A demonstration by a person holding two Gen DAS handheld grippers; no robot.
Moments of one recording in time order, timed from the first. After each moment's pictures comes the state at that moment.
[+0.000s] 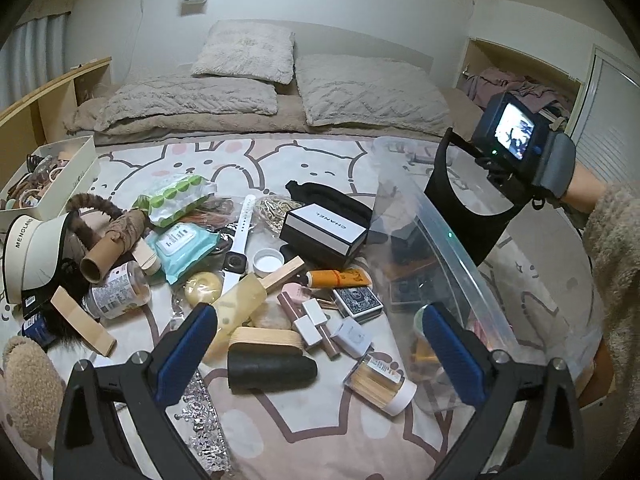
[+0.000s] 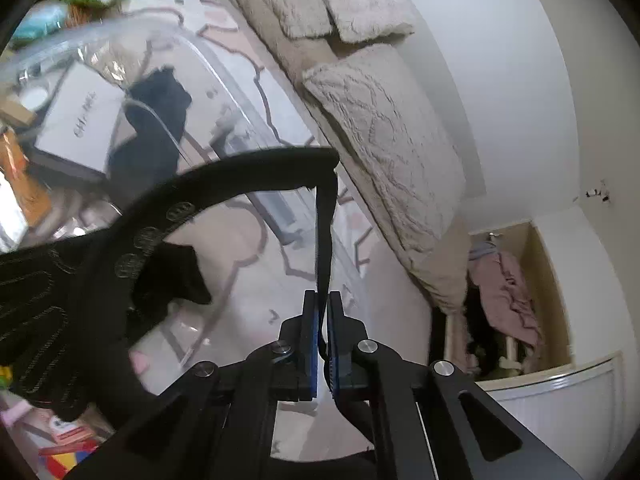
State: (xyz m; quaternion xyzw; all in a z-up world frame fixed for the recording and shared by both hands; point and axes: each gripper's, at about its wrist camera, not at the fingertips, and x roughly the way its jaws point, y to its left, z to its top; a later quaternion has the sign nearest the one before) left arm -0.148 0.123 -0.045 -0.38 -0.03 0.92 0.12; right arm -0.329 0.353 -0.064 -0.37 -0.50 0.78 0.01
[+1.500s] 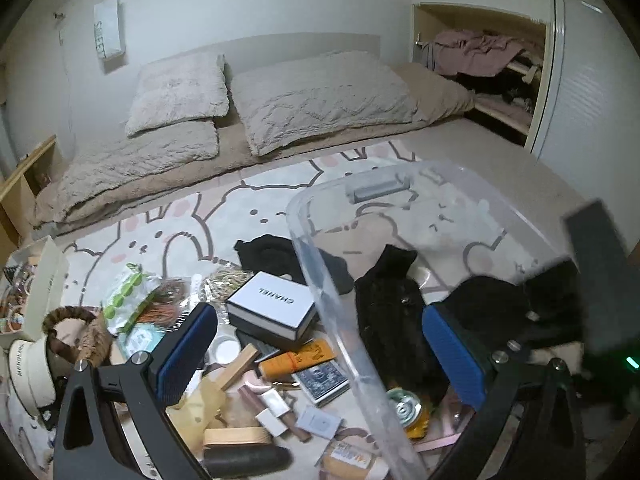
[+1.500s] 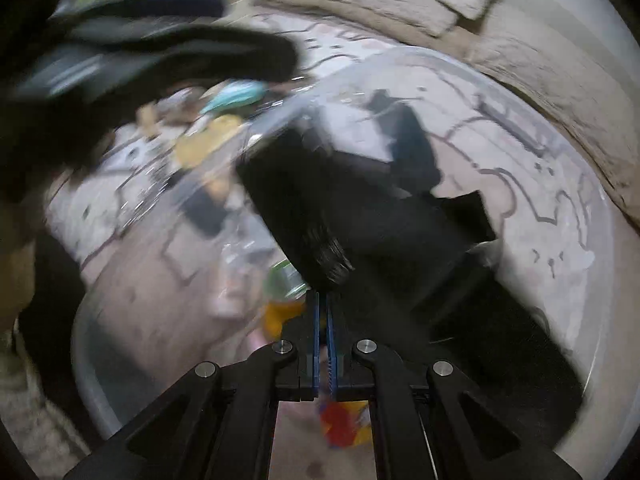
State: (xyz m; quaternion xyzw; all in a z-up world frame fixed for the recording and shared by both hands) left arm -0.227 0.242 -0.006 -0.36 0.10 0.91 0.16; right arm -0.184 0.339 -0.058 -0.52 -0.20 0.77 -0.30
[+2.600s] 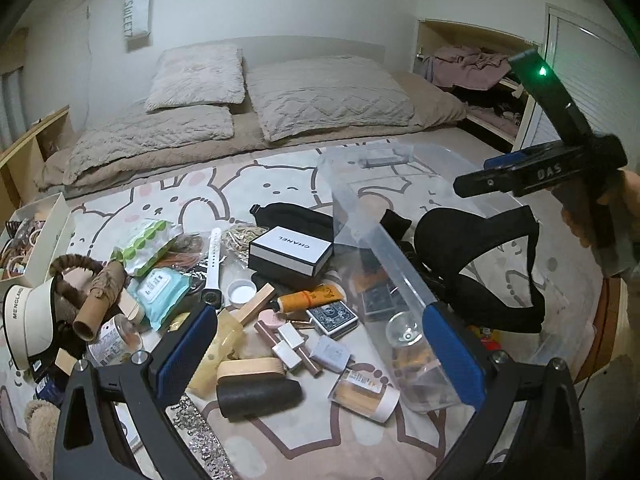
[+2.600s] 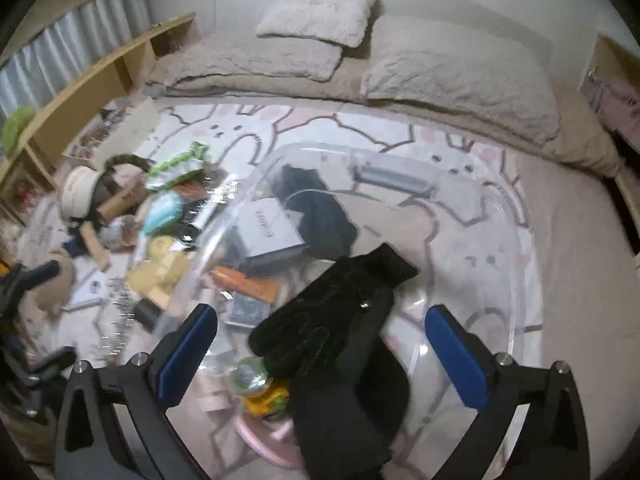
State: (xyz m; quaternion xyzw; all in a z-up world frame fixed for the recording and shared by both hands) left arm -0.158 0.161 -0.018 -0.37 0.04 0.91 0.18; right arm -0.251 0.375 0.005 -0.48 -0.08 0.86 -0.14
